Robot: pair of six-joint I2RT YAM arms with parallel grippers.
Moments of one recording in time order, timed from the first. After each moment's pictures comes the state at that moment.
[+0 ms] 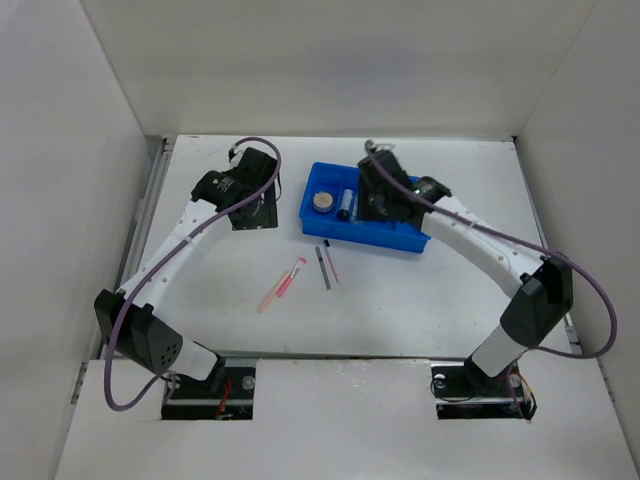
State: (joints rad) left arm -0.50 1.43 1.51 -1.16 -0.46 -0.47; right arm 0.63 1.64 1.55 -0.74 0.29 0.53
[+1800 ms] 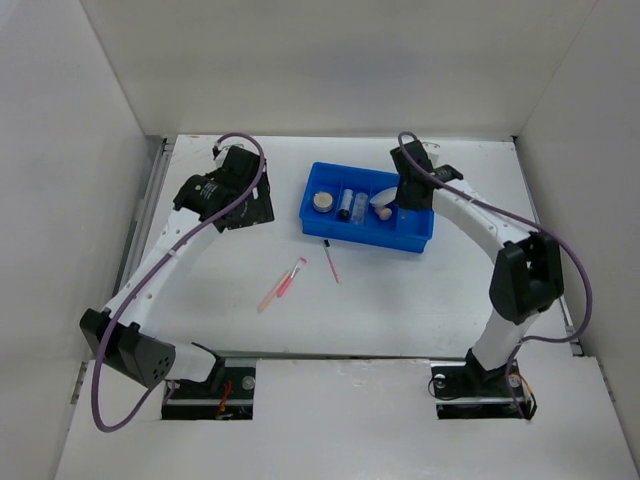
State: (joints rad) left arm -0.47 1.36 1.50 -1.14 -0.42 -0.56; right arm 0.43 1.73 1.48 -0.68 0.39 0.57
